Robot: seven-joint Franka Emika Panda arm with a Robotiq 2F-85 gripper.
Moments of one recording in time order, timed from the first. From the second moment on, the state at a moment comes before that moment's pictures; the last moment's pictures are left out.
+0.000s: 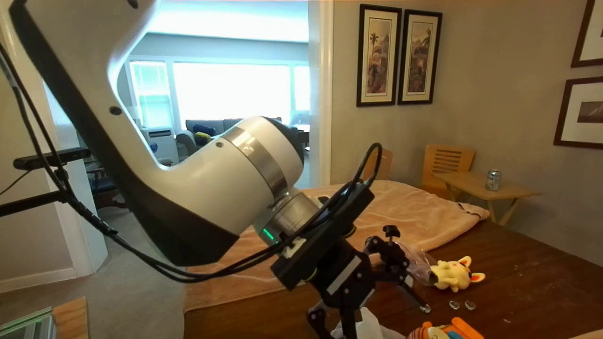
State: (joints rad) arm -0.30 0.13 -0.24 -2.42 -1.97 2.62 0.10
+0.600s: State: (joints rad) arm -0.34 0.14 -0.26 -2.39 -1.63 2.84 0.13
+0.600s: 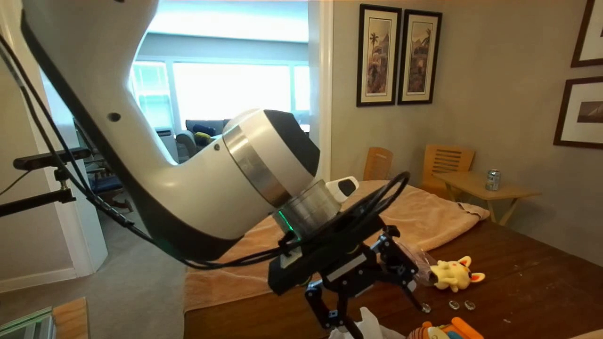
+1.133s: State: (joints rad) arm -0.38 0.16 -0.27 -2.39 -1.33 3.07 0.16
